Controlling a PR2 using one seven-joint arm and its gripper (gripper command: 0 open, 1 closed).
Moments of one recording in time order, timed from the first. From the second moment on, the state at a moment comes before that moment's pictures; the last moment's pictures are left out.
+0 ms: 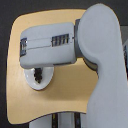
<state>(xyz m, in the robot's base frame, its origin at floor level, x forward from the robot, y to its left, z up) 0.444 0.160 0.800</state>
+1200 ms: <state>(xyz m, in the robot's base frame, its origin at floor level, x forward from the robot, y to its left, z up) 0.486 0.115 0.870</state>
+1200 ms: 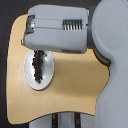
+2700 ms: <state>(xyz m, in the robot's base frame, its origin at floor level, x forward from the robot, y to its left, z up) 0.545 -0.074 0.909</state>
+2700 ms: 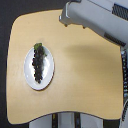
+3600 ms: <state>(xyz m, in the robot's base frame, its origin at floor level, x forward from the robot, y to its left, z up) 0.554 -0.183 0.937</state>
